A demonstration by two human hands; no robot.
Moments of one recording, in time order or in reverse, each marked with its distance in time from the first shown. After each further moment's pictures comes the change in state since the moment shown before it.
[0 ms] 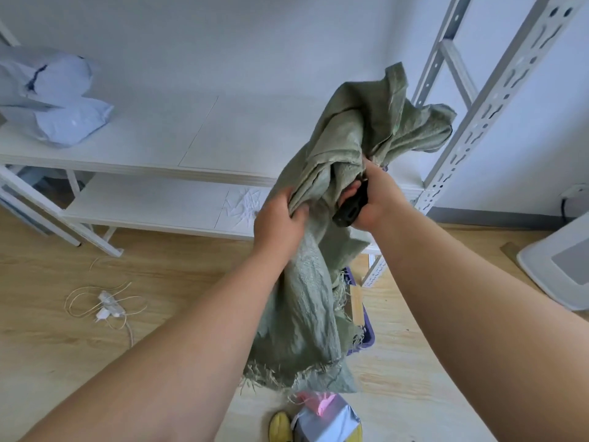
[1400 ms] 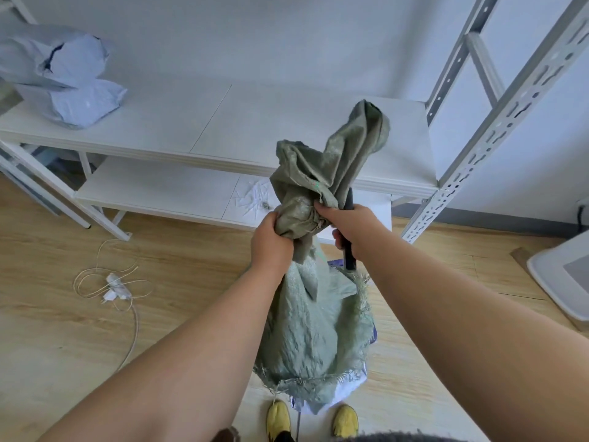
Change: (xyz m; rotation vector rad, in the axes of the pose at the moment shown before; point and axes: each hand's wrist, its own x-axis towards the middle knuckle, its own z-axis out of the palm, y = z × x) left_hand -0.017 -0.050 0.010 -0.208 0.045 -0.333; right_hand 0.004 0.055 -0.018 -0.933 0.216 -0.069
